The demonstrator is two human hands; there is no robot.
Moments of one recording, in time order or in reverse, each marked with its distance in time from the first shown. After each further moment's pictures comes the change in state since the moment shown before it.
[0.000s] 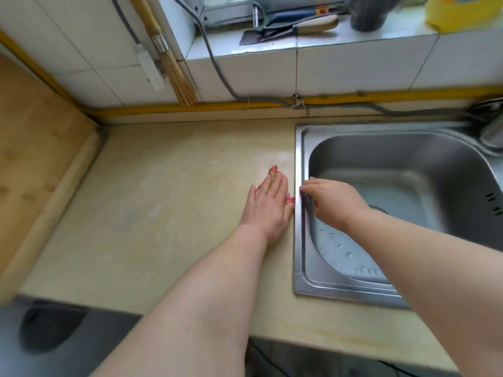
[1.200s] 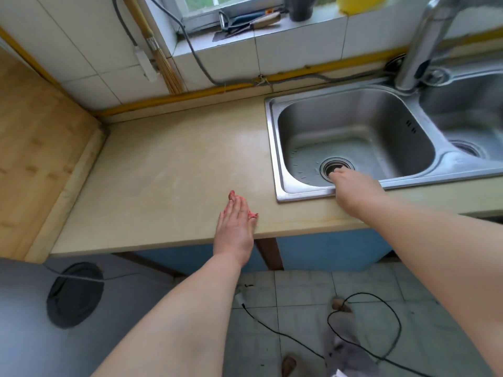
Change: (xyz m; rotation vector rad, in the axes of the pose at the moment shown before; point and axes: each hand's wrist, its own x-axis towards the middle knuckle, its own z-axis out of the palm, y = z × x) left_hand -0.212 -0.013 0.056 -0.116 0.110 -0.078; right_hand -0.188 -0.022 0.036 -0.079 0.045 0.405
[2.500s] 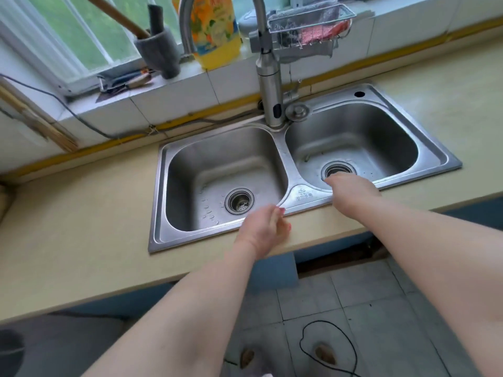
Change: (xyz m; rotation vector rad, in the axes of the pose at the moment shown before) left_hand 0.050 0.365 0.053 -0.566 -0.251 0.111; right_hand -0.030 0.316 -0.052 0.111 -0.060 0.154
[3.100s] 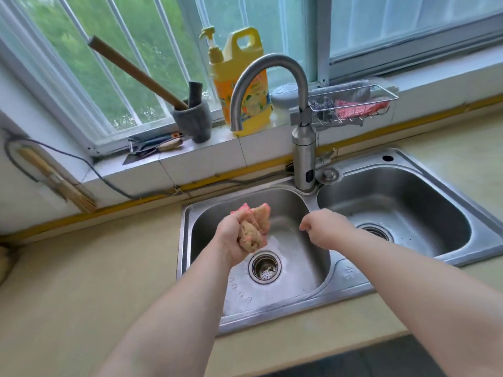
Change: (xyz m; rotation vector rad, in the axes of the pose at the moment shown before) left_hand 0.113 0.004 -0.170 -1.159 -0.066 -0.389; right_hand 0.105 -0.115 -0.044 0.107 -0.051 -0.081
